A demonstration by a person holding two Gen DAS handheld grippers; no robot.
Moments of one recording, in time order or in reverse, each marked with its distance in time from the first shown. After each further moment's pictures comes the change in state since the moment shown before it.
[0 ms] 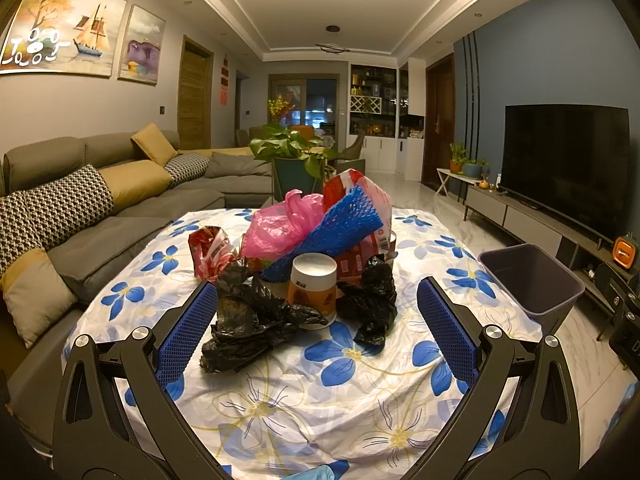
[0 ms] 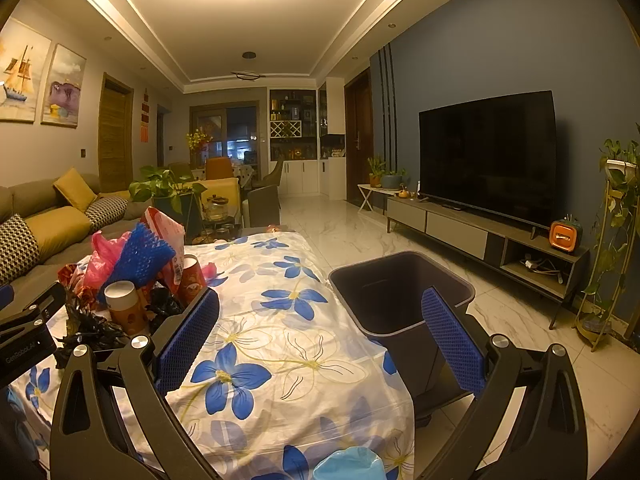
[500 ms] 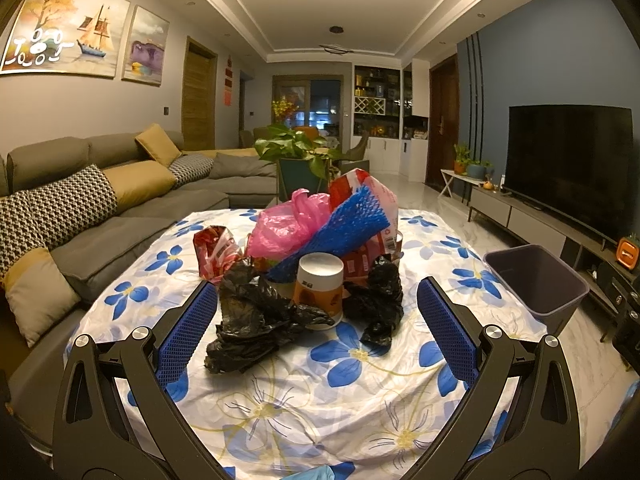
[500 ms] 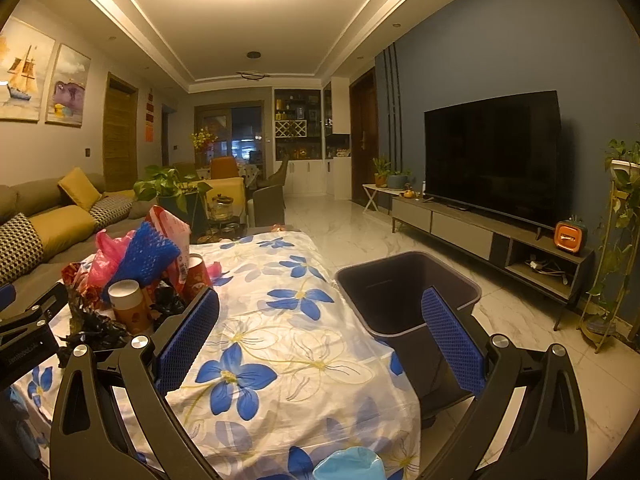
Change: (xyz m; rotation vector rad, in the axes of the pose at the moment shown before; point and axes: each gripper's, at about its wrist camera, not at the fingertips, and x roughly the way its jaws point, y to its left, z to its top) left arm 0.000 0.009 -0.002 -0.009 -0.009 0.016; right arm 0.004 0.006 0.001 -0.004 -0.001 0.030
